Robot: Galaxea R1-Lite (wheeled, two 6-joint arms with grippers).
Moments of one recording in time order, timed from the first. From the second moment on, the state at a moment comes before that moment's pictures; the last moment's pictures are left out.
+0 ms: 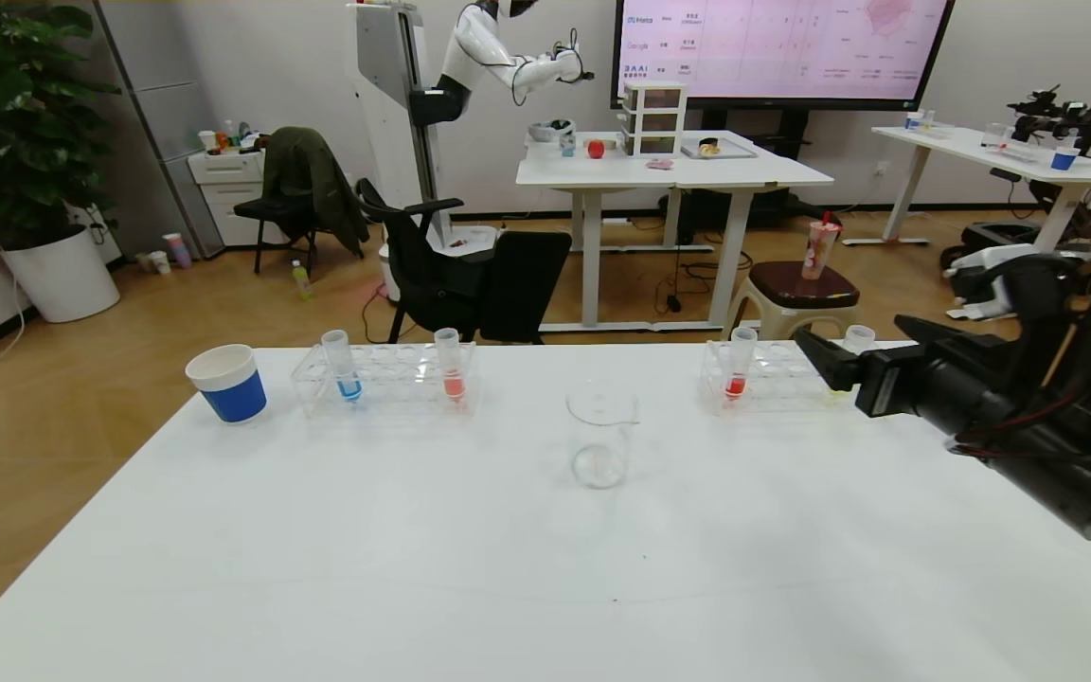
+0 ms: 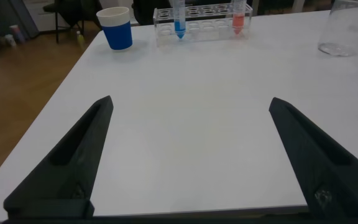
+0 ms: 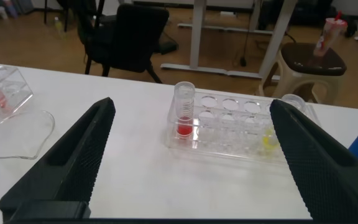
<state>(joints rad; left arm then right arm) 0.00 0.00 0.00 0.00 -0.02 0.07 0.28 1.68 -0.56 -1.08 -0.12 0.02</state>
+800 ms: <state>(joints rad) 0.00 0.00 0.00 0.00 -0.02 0.07 0.27 2.20 -0.82 -1.35 -0.16 0.03</state>
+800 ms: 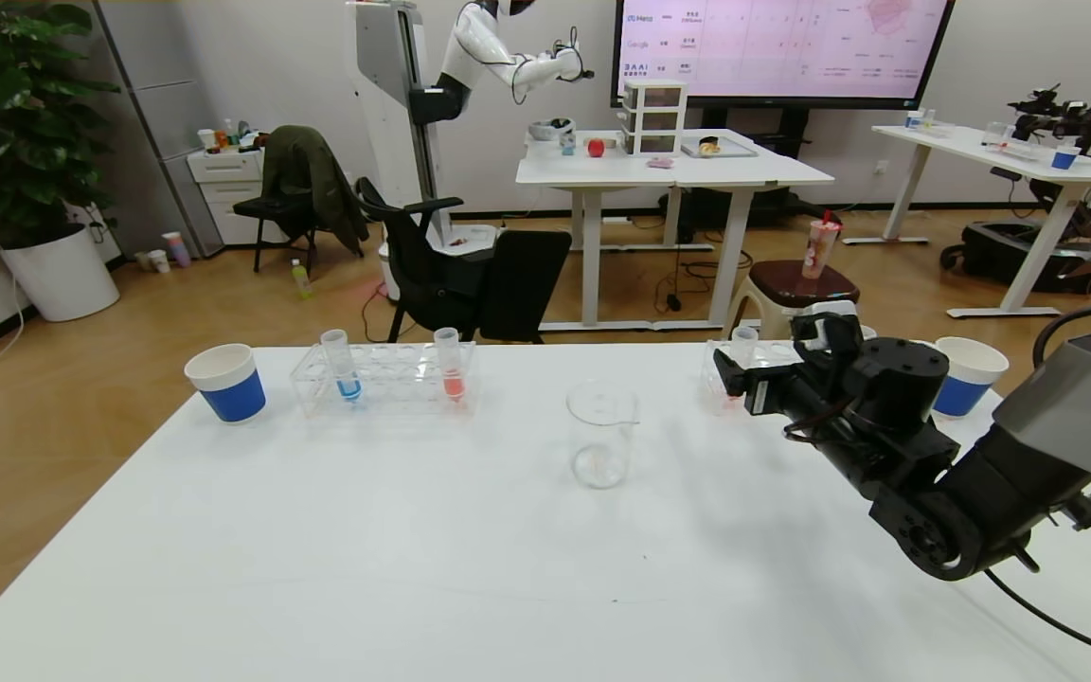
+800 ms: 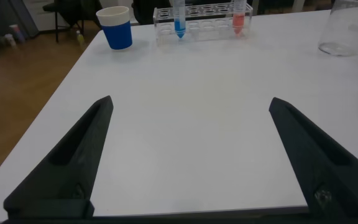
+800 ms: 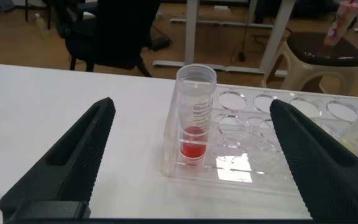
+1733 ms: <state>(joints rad) 0.00 0.00 0.00 0.00 -0.02 0.07 0.24 2.36 -1.00 -1.35 -0.12 0.03</state>
